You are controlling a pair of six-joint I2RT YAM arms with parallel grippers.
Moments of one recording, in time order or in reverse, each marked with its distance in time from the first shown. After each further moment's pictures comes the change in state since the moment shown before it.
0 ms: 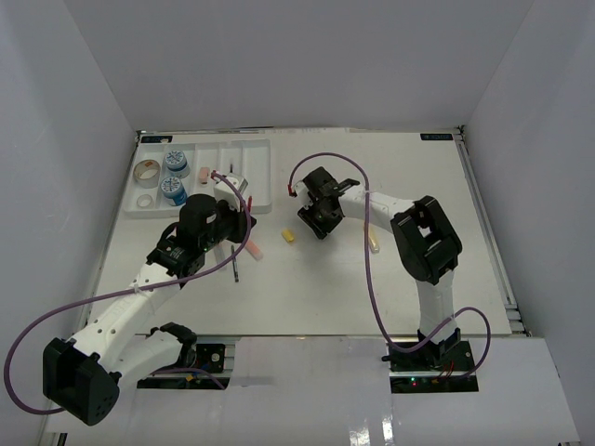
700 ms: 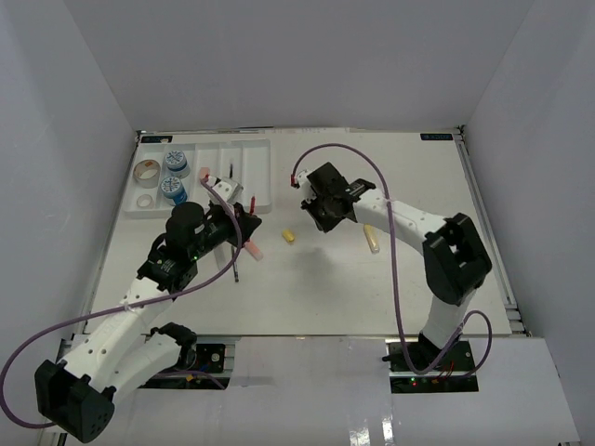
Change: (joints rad) left arm 0.001 -0.102 -0.043 0.074 0.130 -0.003; right arm 0.046 -0.182 -0.065 -0.015 0.032 0.079
